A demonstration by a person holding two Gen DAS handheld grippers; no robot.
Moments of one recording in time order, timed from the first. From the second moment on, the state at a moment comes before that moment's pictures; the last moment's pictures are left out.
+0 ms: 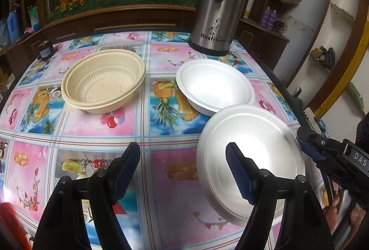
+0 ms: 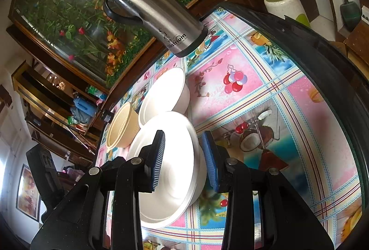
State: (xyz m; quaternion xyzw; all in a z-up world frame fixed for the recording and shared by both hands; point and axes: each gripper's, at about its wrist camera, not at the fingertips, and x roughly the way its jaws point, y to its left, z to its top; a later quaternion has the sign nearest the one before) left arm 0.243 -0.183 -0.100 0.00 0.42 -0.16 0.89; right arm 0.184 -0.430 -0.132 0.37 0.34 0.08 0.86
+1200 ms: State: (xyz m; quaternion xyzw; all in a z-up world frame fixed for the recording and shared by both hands) left arm 0.243 -0.197 -0.123 0.01 0.46 -0.17 0.87; right arm 0.185 -0.424 -0.135 0.36 0.36 0.07 0.86
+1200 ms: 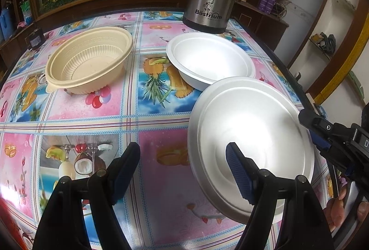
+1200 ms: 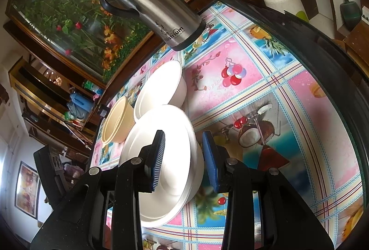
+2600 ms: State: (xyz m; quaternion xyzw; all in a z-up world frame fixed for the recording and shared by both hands) left arm 0.246 -0.205 -0.143 0.05 0.48 -0.15 0.86; right arm 0.191 -0.420 -0.145 0.34 0.39 0.05 0.85
